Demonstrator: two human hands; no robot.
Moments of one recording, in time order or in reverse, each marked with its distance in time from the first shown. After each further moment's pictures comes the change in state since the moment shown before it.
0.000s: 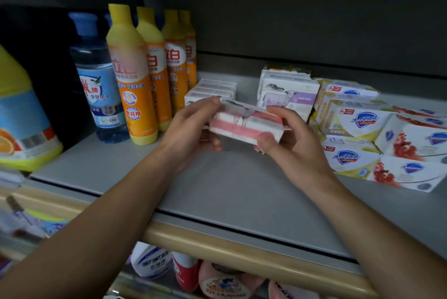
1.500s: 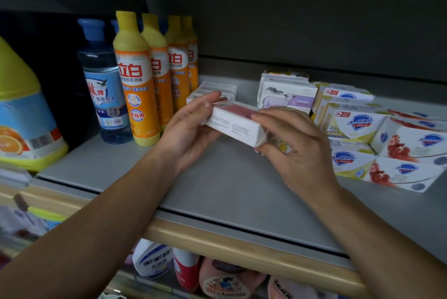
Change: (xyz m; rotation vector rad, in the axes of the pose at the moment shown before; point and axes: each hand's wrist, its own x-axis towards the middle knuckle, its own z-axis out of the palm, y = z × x) left_hand 0.000 -0.002 -0.004 -0.512 -0.121 0.015; right_hand -0.004 -0.017 -0.003 -0.399 0.149 -0.705
